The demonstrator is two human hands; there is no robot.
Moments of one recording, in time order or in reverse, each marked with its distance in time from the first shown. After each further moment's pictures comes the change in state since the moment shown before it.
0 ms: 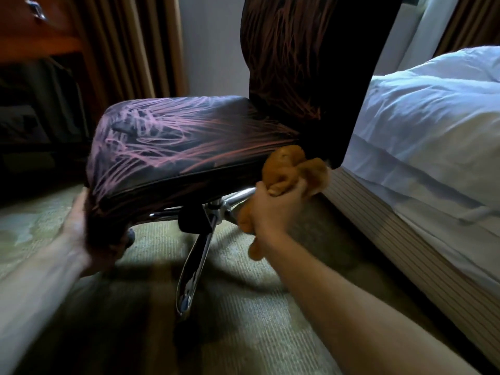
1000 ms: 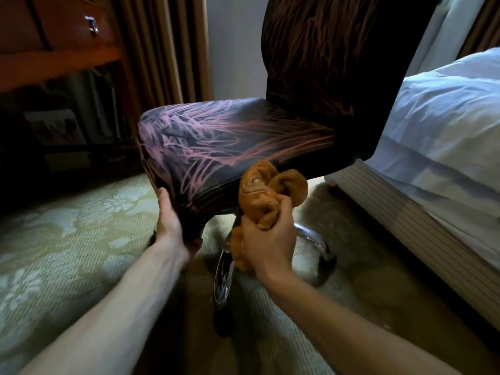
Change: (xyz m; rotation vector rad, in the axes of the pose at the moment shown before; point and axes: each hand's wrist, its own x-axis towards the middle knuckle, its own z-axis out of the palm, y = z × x) left_hand -0.020 -0.031 0.027 -0.248 0.022 0.058; right_hand -0.114 -0.005 0.021 -0.073 -0.255 -0.127
